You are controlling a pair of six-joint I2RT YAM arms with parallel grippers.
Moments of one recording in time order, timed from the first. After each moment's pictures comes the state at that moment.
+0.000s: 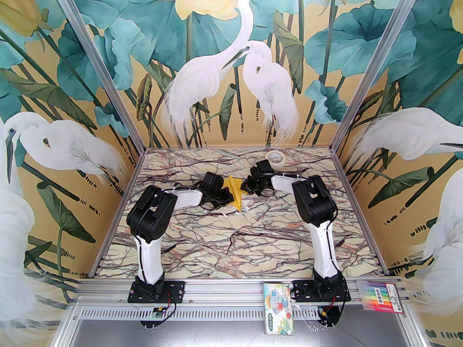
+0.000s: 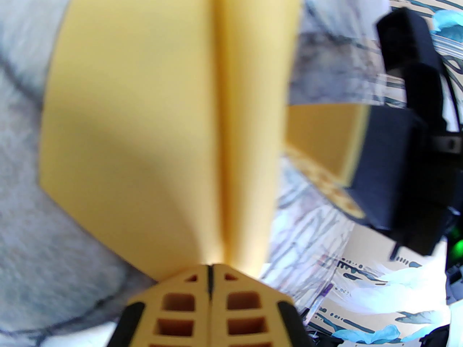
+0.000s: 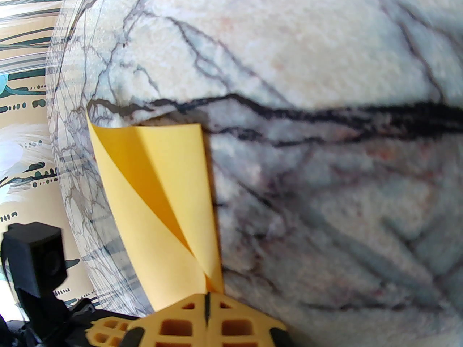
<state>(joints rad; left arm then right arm) -0.47 2.00 1.13 -0.07 0.47 -0.88 0.38 2.24 1.47 -0.21 -0.64 0.77</state>
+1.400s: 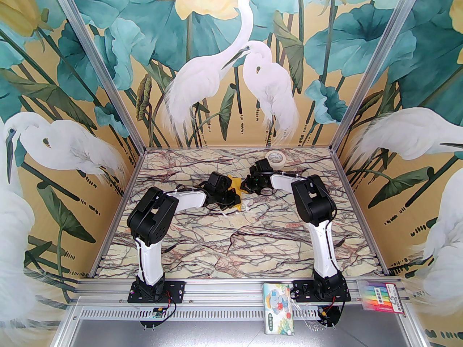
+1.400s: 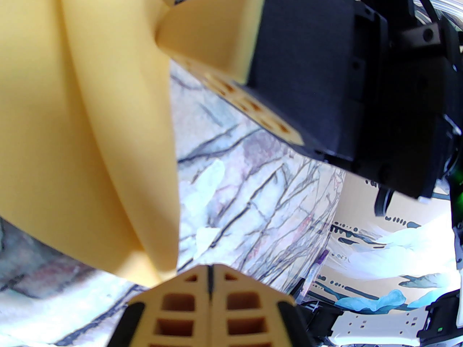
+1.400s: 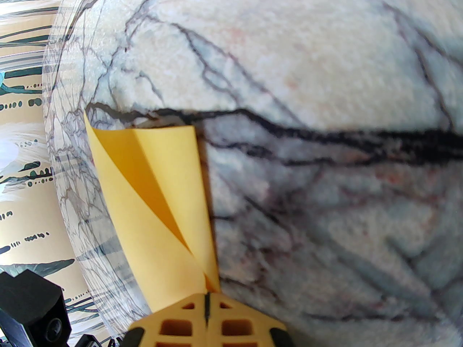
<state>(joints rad) -0.54 1.97 1.14 -0.05 0.56 -0.86 0.39 2.26 1.51 -0.24 -0.63 0.75</state>
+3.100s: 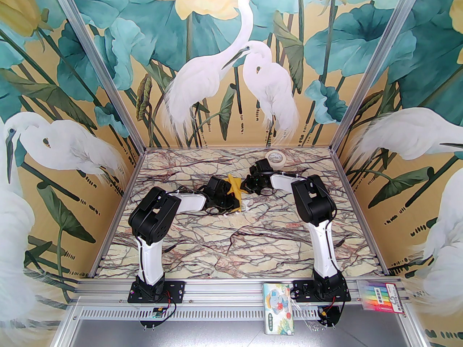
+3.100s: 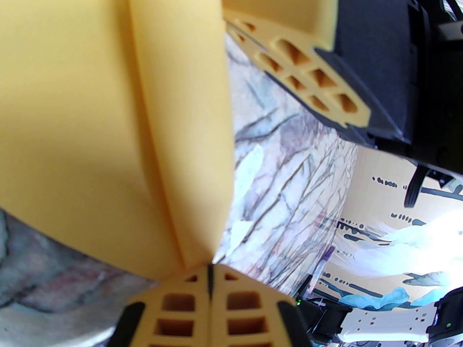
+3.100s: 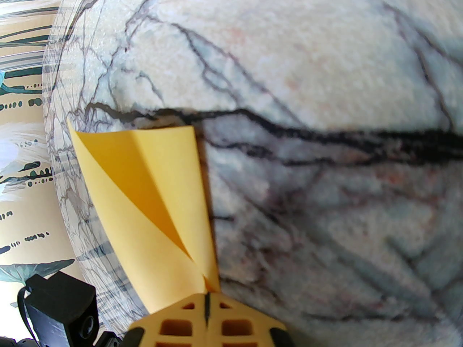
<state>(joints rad) -0.54 1.98 1.08 0.00 0.58 -0.87 0.39 2.26 1.51 -0.24 -0.63 0.75</state>
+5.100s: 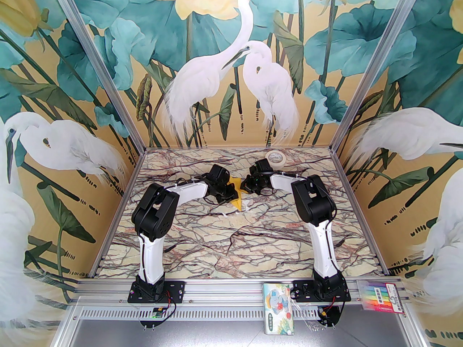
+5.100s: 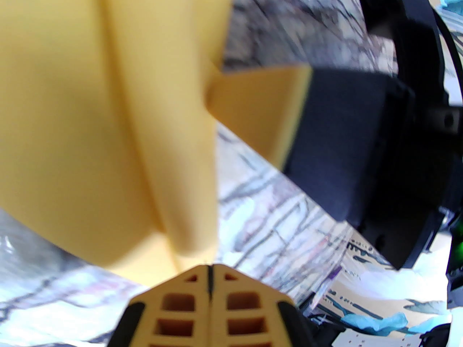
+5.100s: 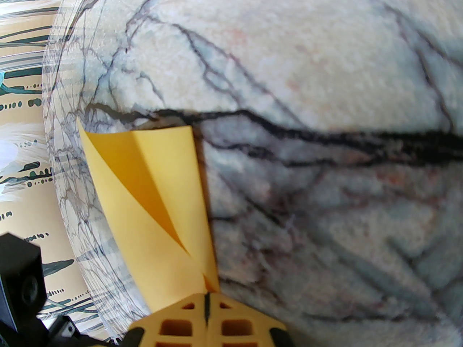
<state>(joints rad) -0.50 2.03 1.33 -0.32 0.47 -0.80 0.39 2.26 1.51 -0.24 -0.63 0.75</state>
